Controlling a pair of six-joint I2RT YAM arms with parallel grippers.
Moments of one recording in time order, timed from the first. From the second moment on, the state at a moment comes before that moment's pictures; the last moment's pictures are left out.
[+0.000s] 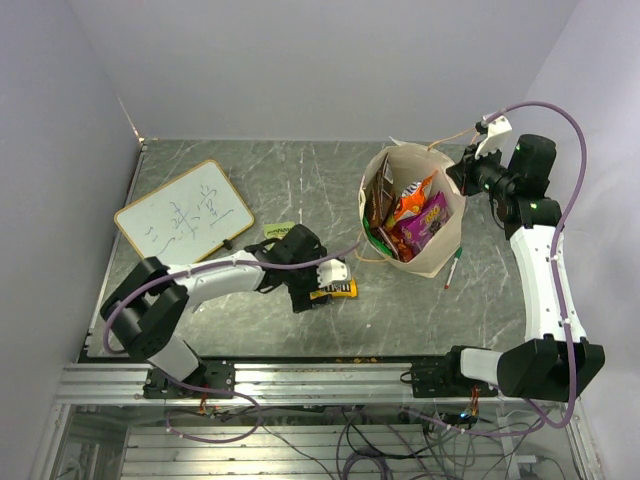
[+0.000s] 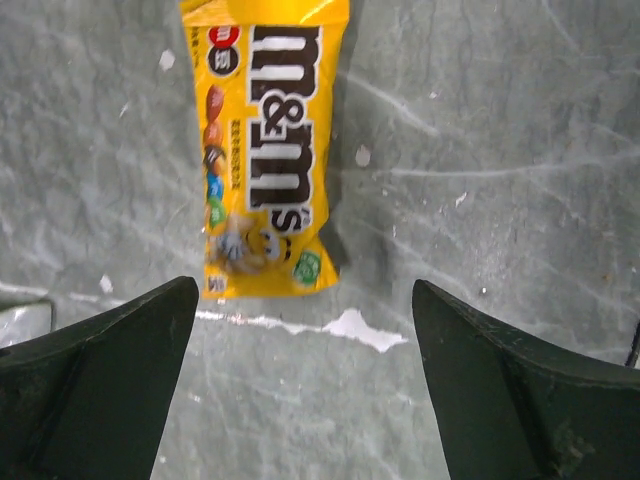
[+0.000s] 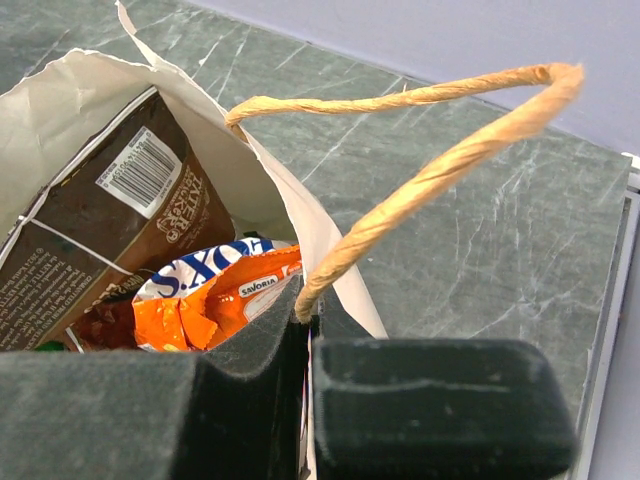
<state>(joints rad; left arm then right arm) -0.82 1.53 0.88 -0.31 0.30 0.59 -0.10 1.24 1.30 -0.44 -0.49 -0.20</state>
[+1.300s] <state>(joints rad) -0.87 1.71 1.01 -0.30 0.16 0.60 -0.11 1.24 1.28 -0.41 -0.51 -0.20</state>
